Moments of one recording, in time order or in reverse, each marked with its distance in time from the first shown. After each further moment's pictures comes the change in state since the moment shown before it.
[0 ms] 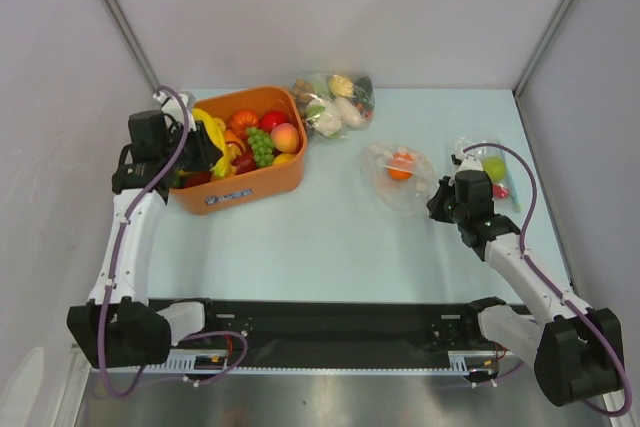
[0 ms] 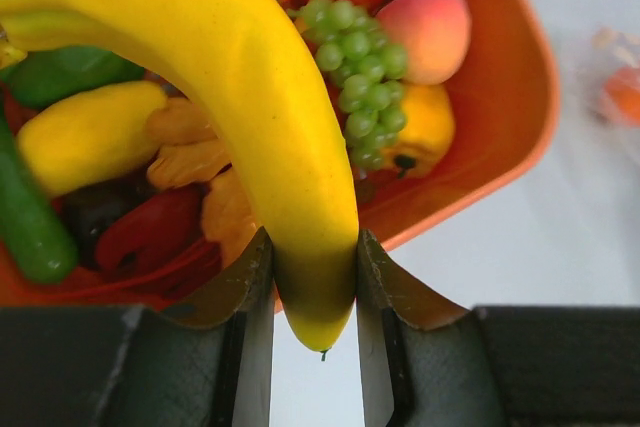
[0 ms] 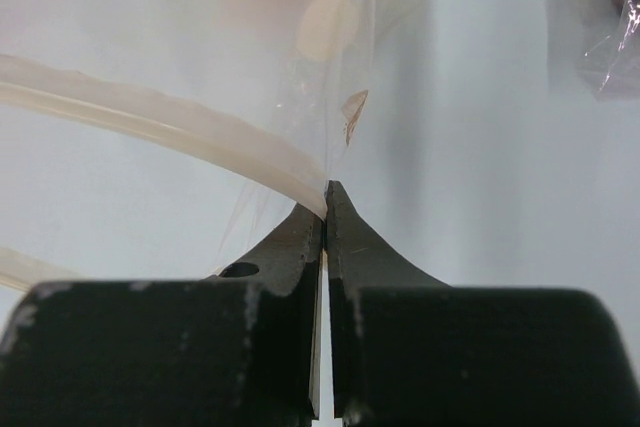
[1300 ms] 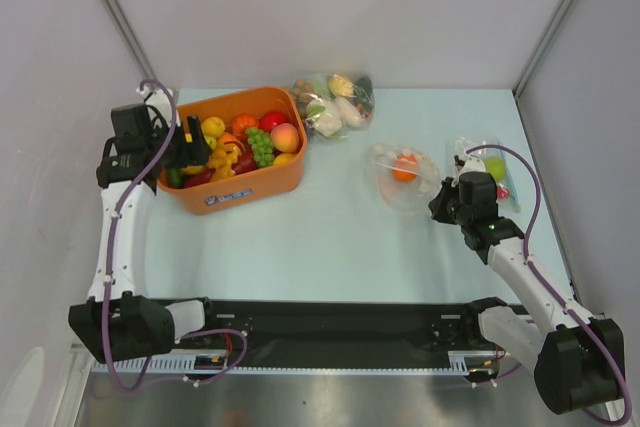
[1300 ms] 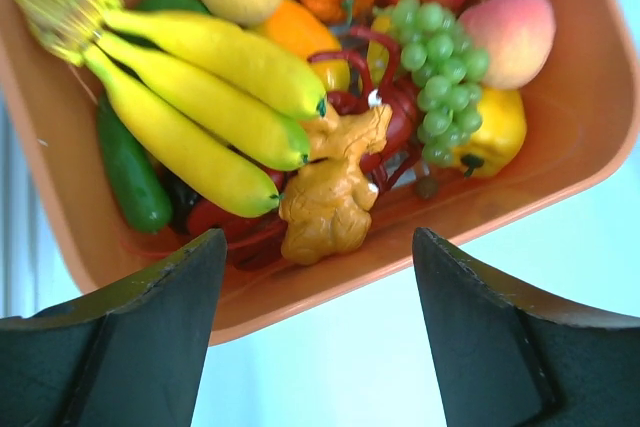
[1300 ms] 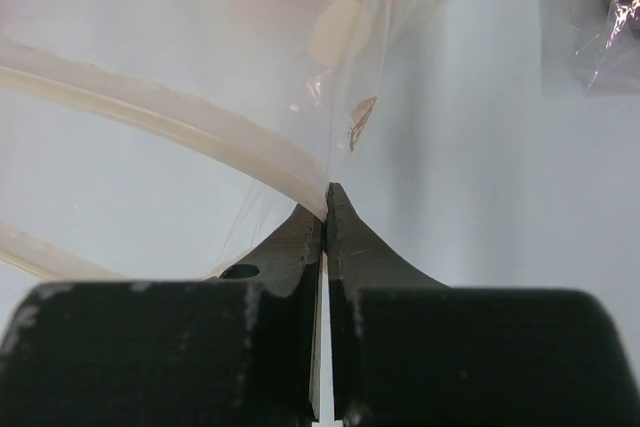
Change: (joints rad) left arm 0.095 0.055 0.097 -0.135 -0.079 0.089; right arm -0.018 -0.045 -0.007 -0.022 -0.027 -0.015
